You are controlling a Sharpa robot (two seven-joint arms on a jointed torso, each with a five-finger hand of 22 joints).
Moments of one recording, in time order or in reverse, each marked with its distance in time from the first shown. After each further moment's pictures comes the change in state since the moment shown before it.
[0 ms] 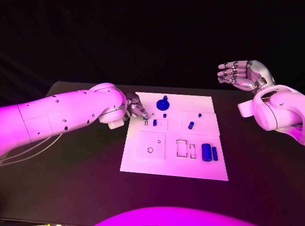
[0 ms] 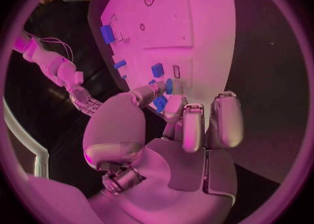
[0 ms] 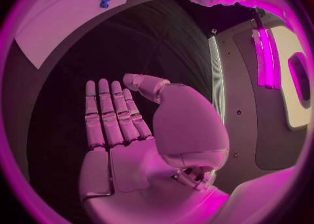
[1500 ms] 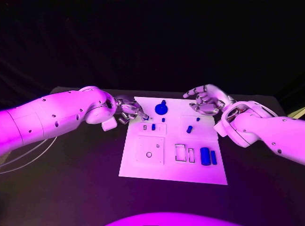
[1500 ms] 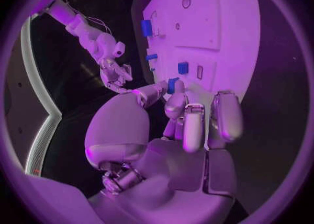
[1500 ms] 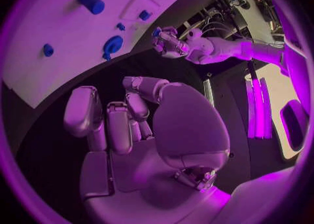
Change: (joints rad) left arm -0.010 -0.034 0.004 -0.133 0.278 0.142 0.333; left_hand 0.069 0.029 -0.046 0.007 -0.073 -0.021 0.021 -0.055 0.000 -0.033 0.031 -0.045 -0.061 0.000 0.018 -0.001 0.000 0.001 -0.029 0.028 -0.033 -0.001; right arm -0.059 0.101 -0.006 0.077 -0.483 0.022 -0.235; right_hand 0.014 -0.014 0.062 0.042 -0.017 0.035 -0.053 0.023 0.058 0.341 -0.130 1.049 1.118 0.557 -0.183 1.305 0.999 -0.100 0.656 -0.212 1.064 0.718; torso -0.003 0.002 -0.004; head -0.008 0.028
